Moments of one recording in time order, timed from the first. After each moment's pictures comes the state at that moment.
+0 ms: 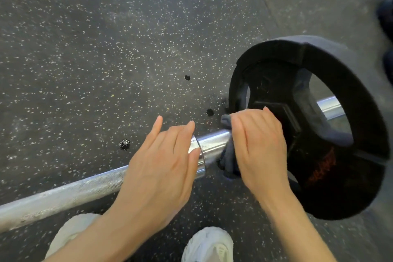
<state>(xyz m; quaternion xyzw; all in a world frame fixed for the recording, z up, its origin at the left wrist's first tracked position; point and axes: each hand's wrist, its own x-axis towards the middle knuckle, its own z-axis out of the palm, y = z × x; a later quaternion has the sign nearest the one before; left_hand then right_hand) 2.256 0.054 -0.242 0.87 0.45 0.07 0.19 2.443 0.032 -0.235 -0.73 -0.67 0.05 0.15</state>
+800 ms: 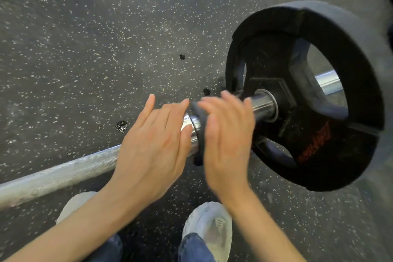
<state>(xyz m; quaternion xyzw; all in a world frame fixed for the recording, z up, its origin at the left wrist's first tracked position) 2.256 0.046 -0.247 0.86 0.46 0.11 0.18 2.395 0.004 -0.254 -0.74 -0.58 0.09 0.32</state>
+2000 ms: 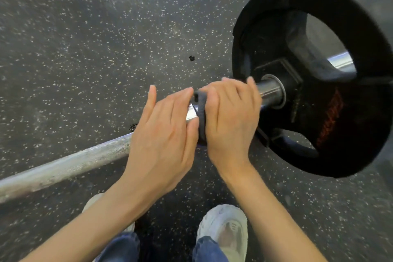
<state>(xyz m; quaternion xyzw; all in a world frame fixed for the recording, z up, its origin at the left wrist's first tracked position) 2.258 0.056 -0.247 0.85 0.48 0.14 0.17 2.394 0.046 -0.271 -0.74 -0.60 -0.01 0.30</state>
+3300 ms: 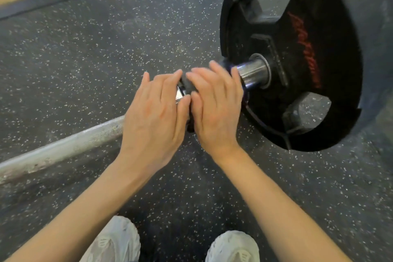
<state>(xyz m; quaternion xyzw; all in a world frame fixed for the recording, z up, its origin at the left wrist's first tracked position) 2.263 0.121 -0.252 0.84 0.50 0.16 0.11 2.394 0.108 -0.296 -0.66 -0.65 -0.05 0.38</state>
